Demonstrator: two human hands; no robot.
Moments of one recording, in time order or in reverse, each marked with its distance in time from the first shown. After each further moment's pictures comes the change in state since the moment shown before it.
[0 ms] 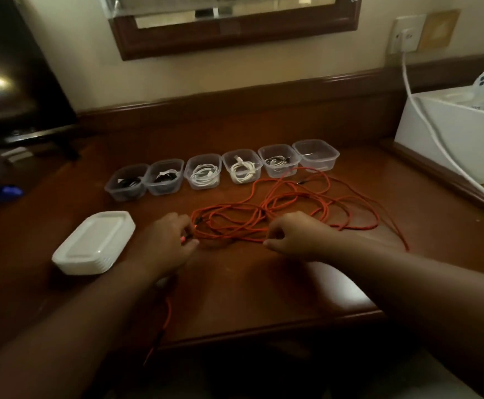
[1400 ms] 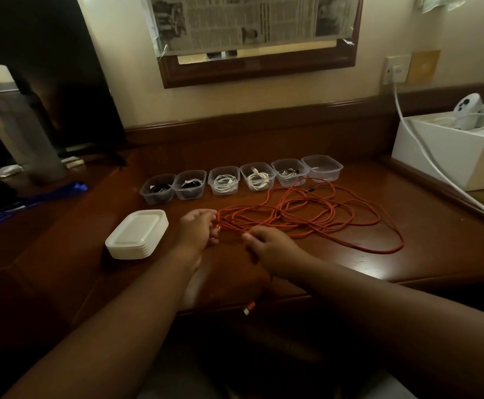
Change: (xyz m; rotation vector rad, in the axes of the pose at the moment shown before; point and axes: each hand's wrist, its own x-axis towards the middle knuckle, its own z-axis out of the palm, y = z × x) left_hand -0.031 0.037 -0.025 -1.202 0.160 -0.618; right_hand -0.039 -0.103 0.052 0.714 0.187 -0.010
